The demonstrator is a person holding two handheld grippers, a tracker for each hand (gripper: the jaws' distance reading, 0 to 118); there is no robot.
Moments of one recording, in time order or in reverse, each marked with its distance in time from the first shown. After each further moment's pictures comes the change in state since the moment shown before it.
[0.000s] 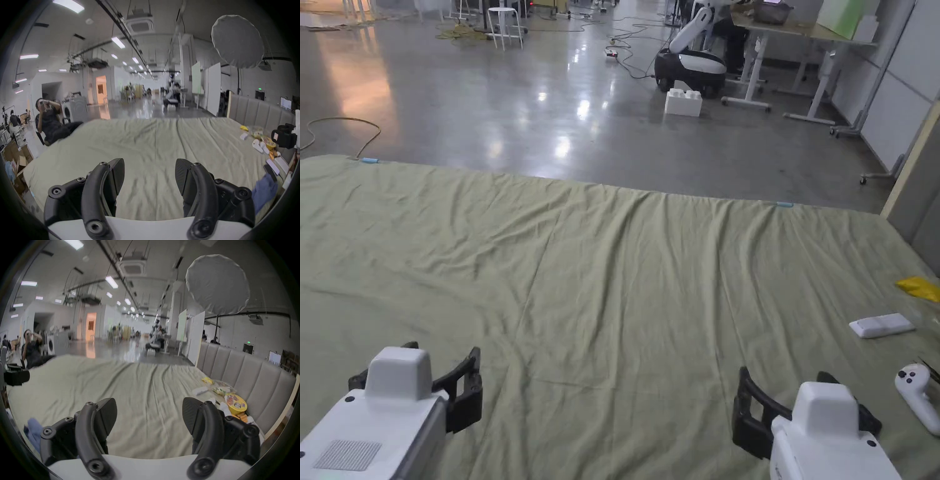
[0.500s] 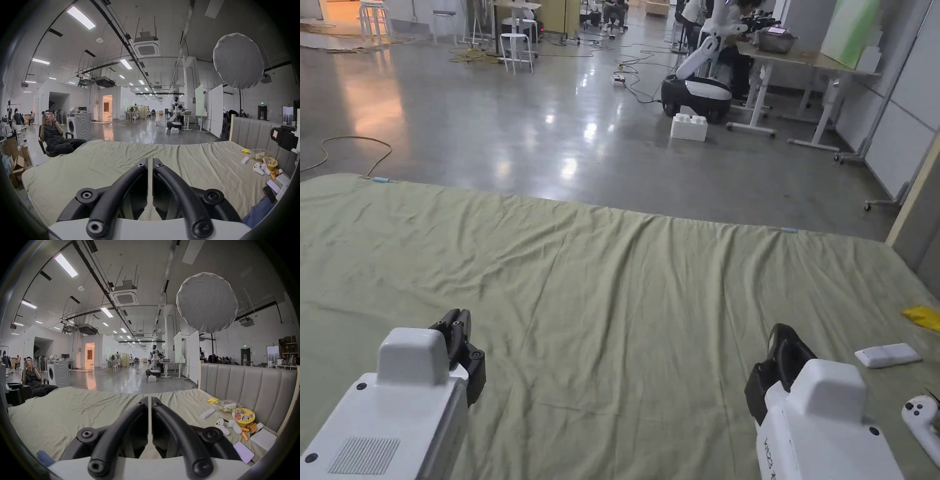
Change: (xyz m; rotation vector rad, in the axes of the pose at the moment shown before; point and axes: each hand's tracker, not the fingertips) left arm 0.018 0.036 0.017 0.178 0.020 0.046; right arm -0.016 0.044 -0.001 0.216 -0.004 -0.081
